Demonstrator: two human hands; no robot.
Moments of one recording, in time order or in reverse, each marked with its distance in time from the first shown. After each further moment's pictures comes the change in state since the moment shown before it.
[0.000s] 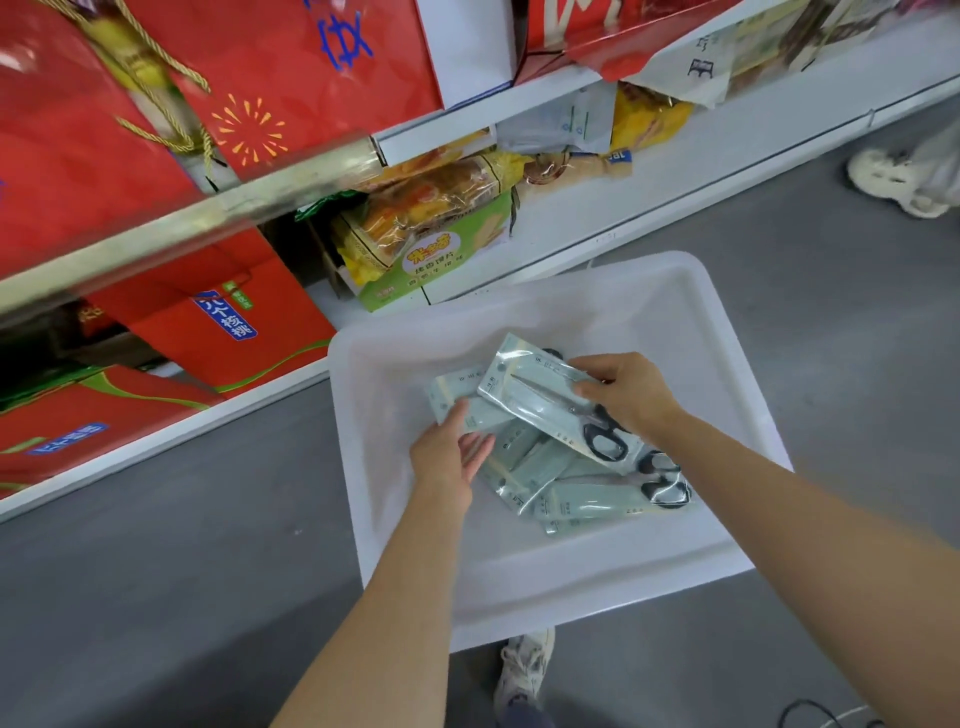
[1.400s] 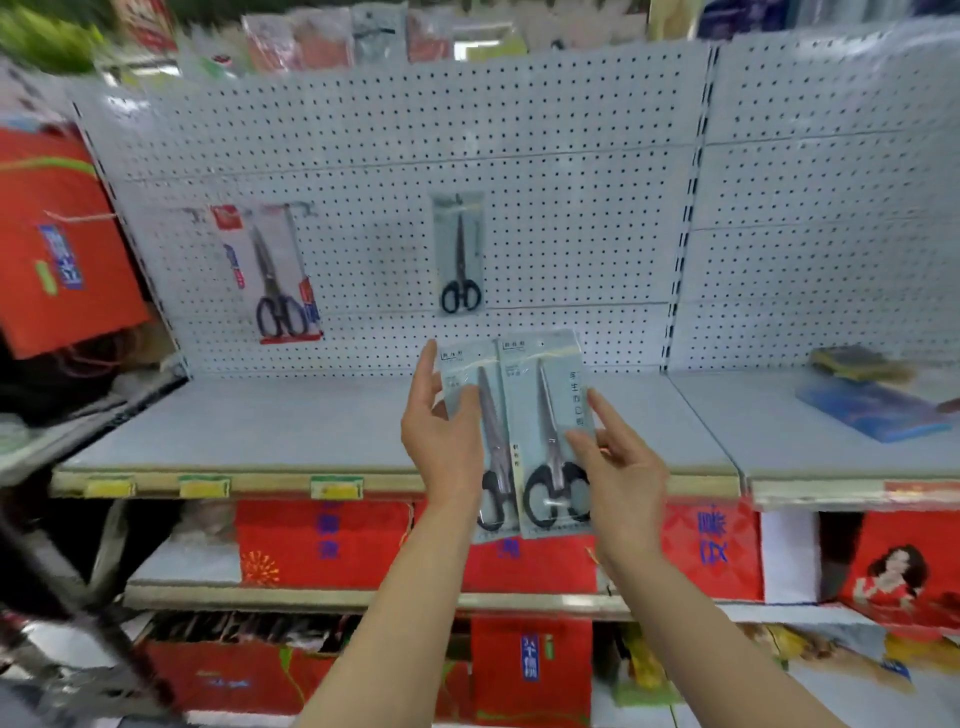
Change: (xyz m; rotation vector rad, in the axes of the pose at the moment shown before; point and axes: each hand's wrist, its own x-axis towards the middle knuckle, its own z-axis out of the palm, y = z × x) left_hand -0.402 0.465 -0.174 -0.189 0.153 1.561; right_hand -0.244 -0.576 0.109 0.836 0.155 -0.914
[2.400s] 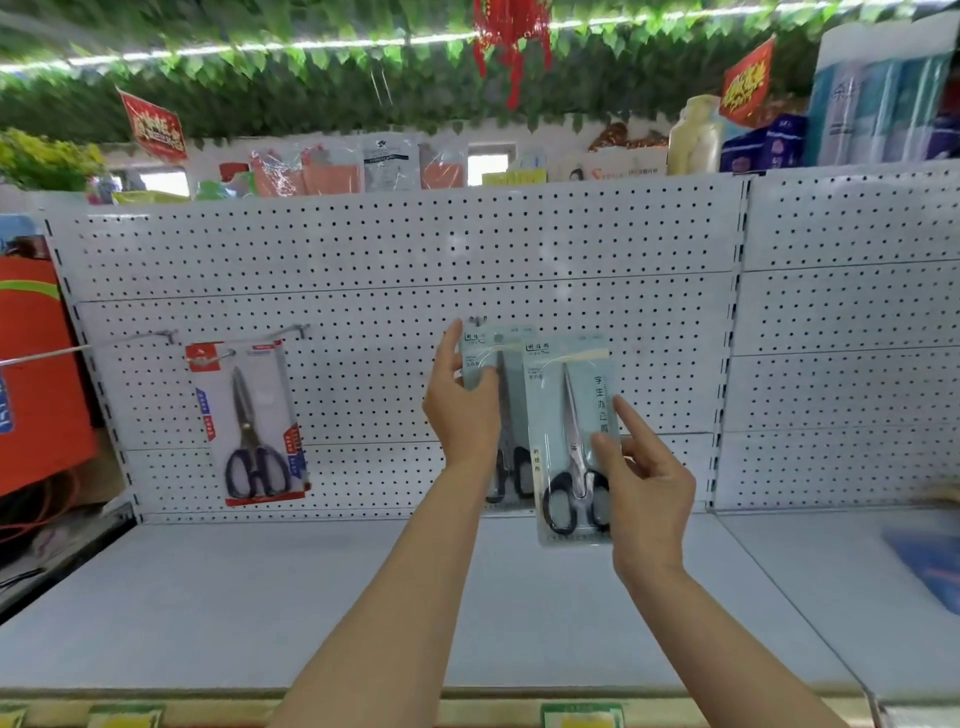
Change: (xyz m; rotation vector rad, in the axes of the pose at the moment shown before) left_hand 0.237 0.016 0.112 -0.008 -0.099 0.100; right_hand 0.179 -0.013 0.121 0.087 0.115 -0.166
